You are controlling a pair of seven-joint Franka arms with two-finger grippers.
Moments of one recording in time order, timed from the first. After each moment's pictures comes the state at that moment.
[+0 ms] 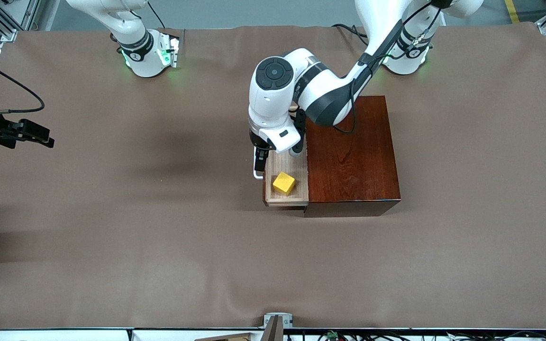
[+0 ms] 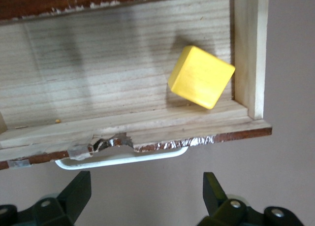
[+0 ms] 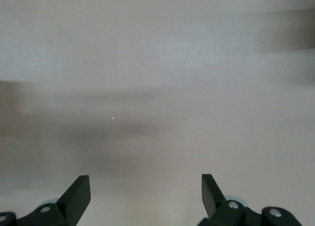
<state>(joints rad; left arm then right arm) -0.69 0.62 -0.19 -1.31 0.05 2.06 -2.29 0.01 0.06 -0.08 -1.60 0.04 1.60 -0.07</state>
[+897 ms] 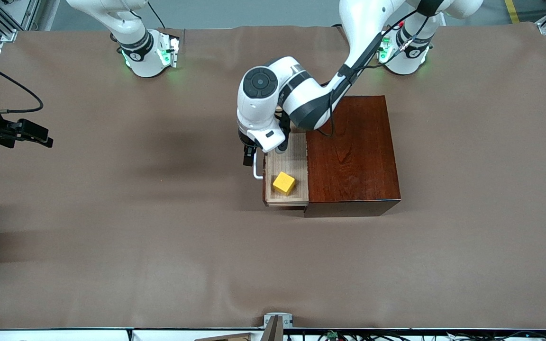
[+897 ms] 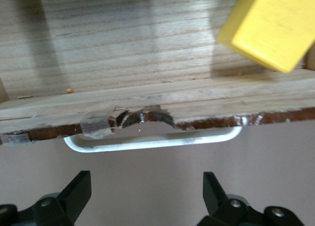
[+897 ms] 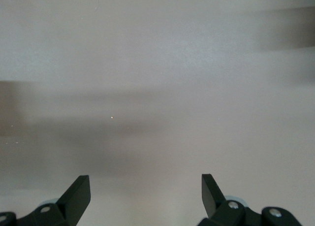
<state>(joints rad) -0.74 0.70 -0.18 -1.31 -0.04 2.10 -2.32 0.01 0.06 -0.08 -1.60 0.04 1.60 -0.07</state>
